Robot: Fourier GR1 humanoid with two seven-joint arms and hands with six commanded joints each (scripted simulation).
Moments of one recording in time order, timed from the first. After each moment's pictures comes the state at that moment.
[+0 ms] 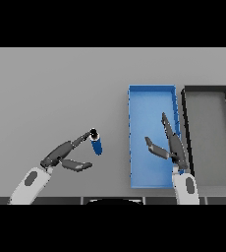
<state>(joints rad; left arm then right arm) -0.08 0.51 -0.50 -1.59 0.15 -0.25 -0.05 0.06 -0.10 0.11 -1.67 0.14 0.06 -0.07</state>
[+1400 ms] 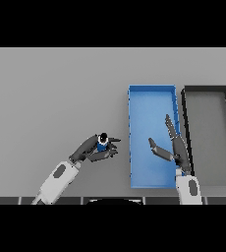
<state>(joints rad) -0.21 0.19 -0.54 -1.40 0.12 -0.15 -0.22 0.09 -0.12 0.09 -1.69 0.13 0.07 -0.09</state>
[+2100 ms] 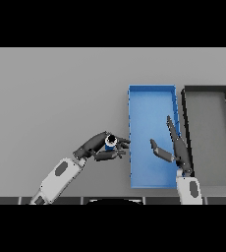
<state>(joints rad) -0.29 0.19 -0.58 -1.58 0.17 -0.20 -0.06 0.11 -0.13 0.09 -1.68 0.15 0.06 -0.13</state>
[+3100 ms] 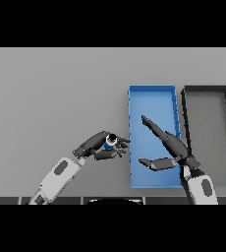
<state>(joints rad) -0.30 0.19 -0.57 -1.57 0.17 -0.20 -0.05 -0.03 -0.31 0.19 -2.06 -0.22 0.37 0.17</state>
